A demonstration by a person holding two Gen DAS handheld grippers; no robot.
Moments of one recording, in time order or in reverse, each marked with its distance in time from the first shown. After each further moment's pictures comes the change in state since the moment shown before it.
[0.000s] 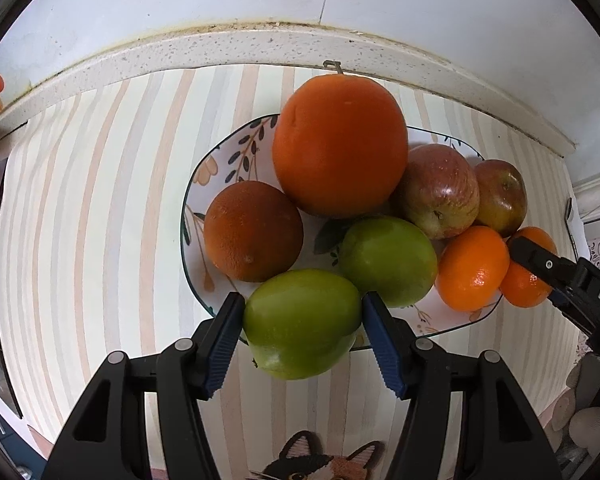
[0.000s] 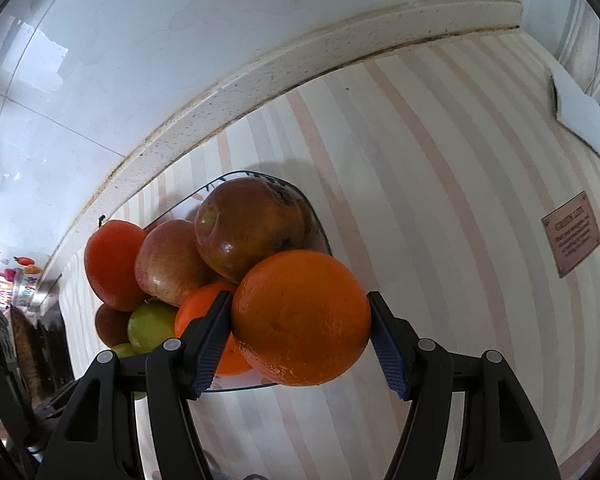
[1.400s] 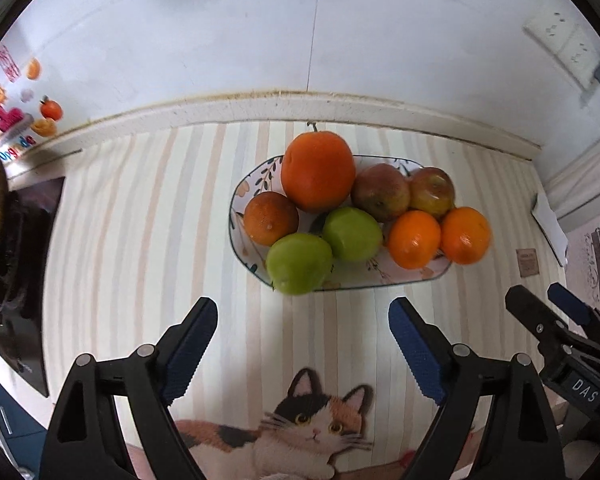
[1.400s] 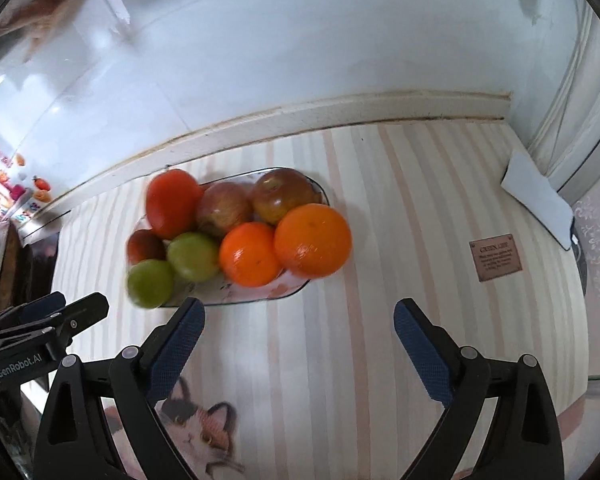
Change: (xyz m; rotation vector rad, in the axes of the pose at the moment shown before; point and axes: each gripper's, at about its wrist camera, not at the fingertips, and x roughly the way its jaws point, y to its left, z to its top) left arm -0.105 -0.013 -0.051 0.050 -0.173 0.053; right arm -0.114 0.034 -0.079 -0.276 -0.169 -0.096
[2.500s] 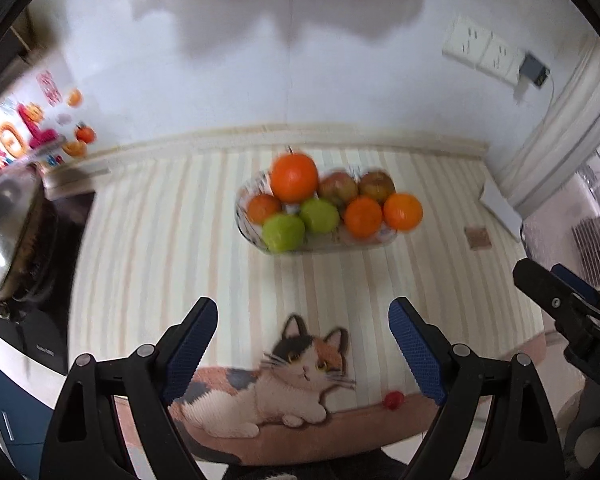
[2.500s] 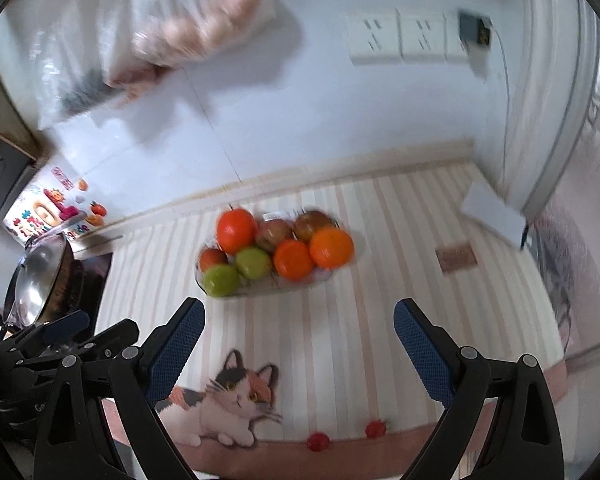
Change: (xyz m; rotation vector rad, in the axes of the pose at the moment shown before) left arm -0.098 -0.013 -0.069 0.060 -0.099 -0.039; right arm -0.138 0.007 -0.058 0.045 -0.118 0.044
